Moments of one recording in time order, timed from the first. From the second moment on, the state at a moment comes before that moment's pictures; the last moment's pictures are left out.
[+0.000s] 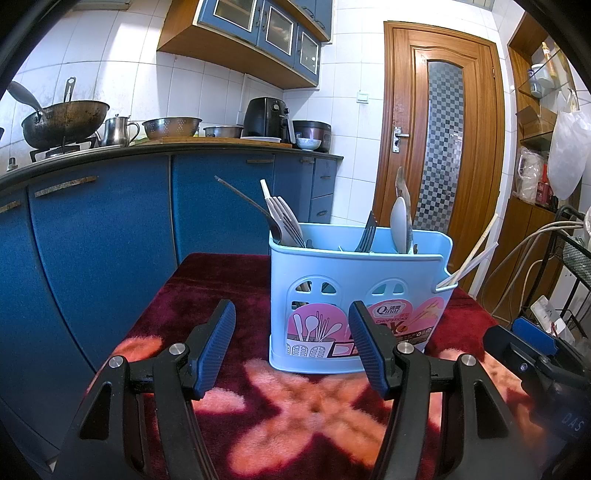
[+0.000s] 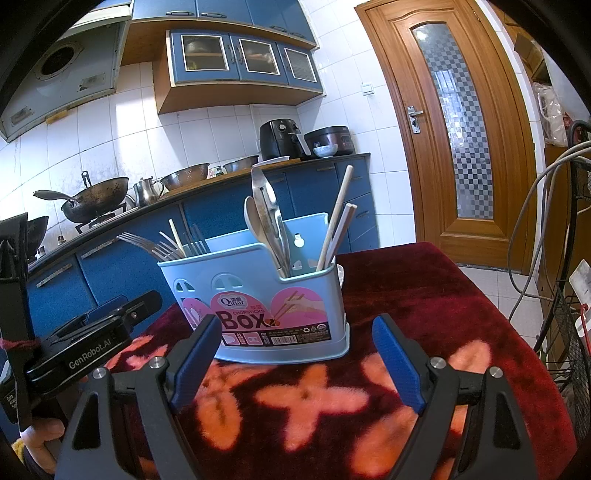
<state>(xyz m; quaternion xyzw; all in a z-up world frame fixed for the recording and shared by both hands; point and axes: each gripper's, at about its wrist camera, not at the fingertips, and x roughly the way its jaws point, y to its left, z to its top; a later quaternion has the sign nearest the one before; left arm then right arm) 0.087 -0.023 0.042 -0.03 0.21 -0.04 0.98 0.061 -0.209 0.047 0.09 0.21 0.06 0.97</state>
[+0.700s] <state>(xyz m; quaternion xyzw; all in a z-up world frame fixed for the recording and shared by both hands) 0.087 -0.025 0.043 -0.03 0.21 -0.04 0.98 0.061 -0.209 0.046 0.09 0.21 0.06 0.97</state>
